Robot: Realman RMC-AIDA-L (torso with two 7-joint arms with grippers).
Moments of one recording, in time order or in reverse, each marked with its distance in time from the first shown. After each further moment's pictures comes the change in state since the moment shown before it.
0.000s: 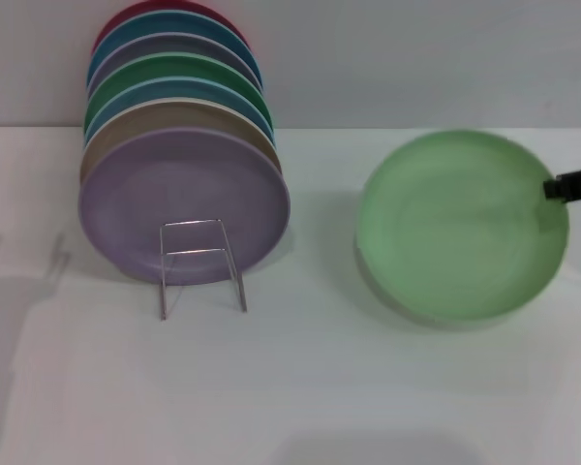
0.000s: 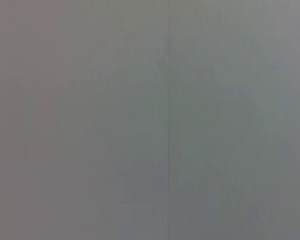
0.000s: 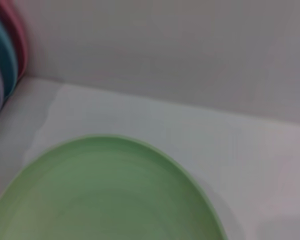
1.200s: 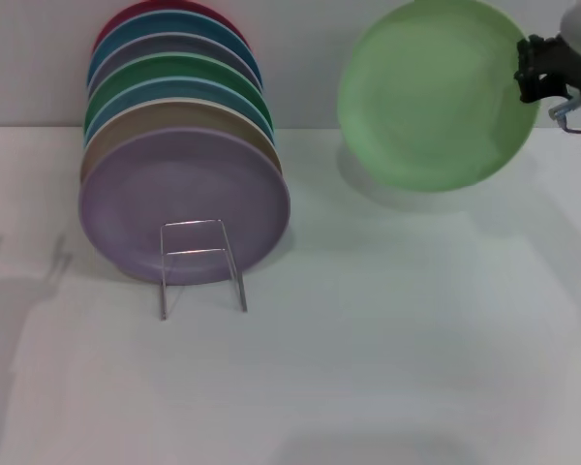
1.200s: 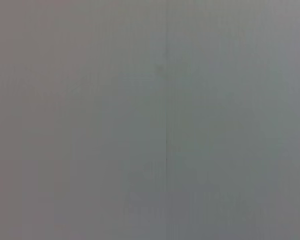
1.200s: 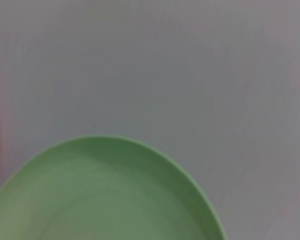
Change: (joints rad) left arm 0.001 0.000 0.000 0.001 0.005 0.016 0.002; right arm -0.148 0.009 -0.429 -0.005 -0.129 -0.836 -0.018
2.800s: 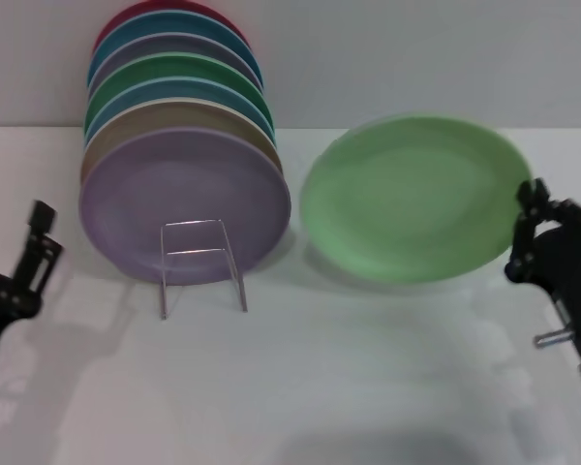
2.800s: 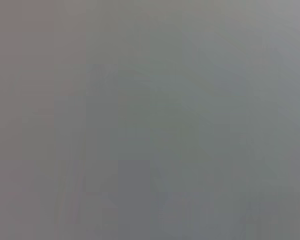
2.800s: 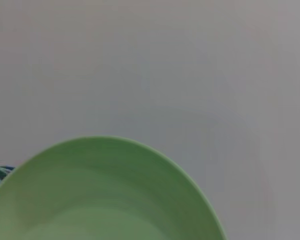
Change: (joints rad) left arm 0.113 -0.006 0.274 -0.080 0.000 0.082 -0.013; right arm -0.265 0.009 -0.747 -0.738 0.203 -1.616 0.226
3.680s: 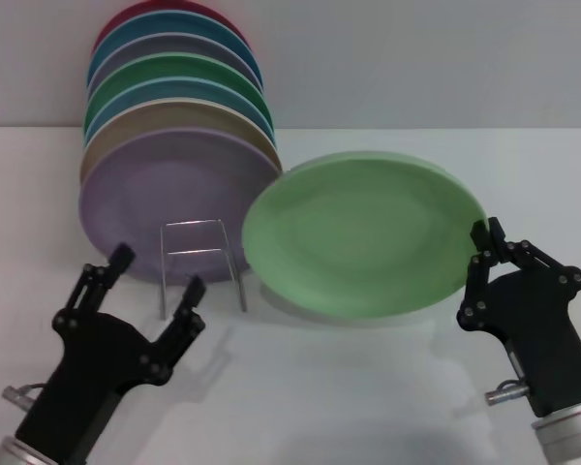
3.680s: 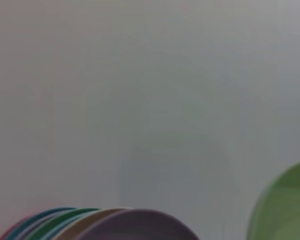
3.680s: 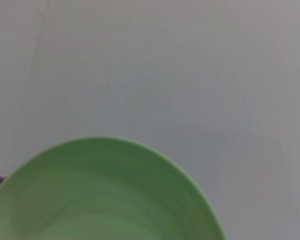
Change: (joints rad) left arm -0.014 -0.002 0.287 -0.070 0.001 -0.100 0.135; right arm 0.022 0.000 -0.489 0.054 0.446 -0.207 -0.261
